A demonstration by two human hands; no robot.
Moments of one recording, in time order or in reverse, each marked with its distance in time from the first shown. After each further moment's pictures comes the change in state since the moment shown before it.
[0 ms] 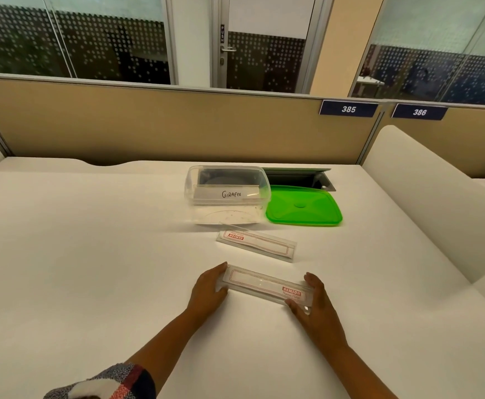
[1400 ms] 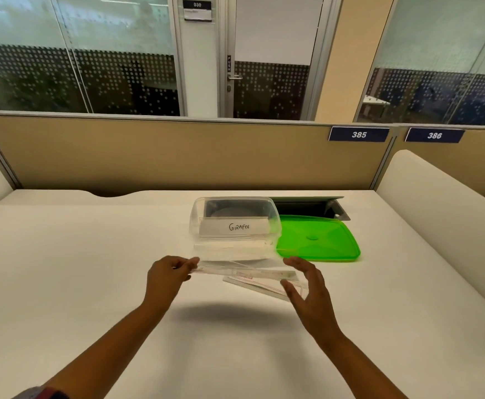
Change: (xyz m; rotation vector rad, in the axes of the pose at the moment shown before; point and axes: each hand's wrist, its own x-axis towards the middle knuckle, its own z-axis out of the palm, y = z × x) left_hand 0.057 0.035 -0.121 -0.352 0.378 -0.152; right_hand 0.086 -0.097 -0.007 0.273 0.116 -0.310
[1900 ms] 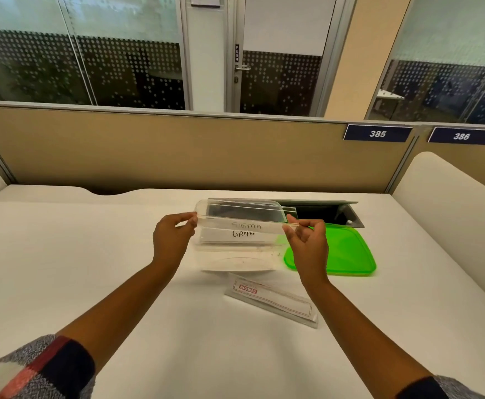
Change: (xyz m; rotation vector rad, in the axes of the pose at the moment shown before) left_hand 0.080 0.048 0.021 -0.087 0.126 0.124; right_hand 0.129 -0.005 0.032 0.206 0.286 0.203
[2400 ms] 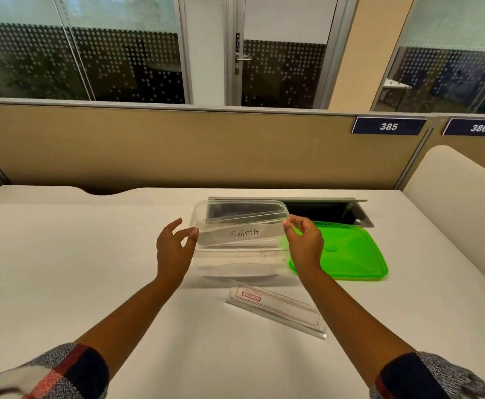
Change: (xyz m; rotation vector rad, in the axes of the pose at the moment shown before) left_hand 0.014 -0.049 0.017 0.233 -0.017 0.040; right_hand 0.032 0.020 0.033 -0.090 0.048 0.160
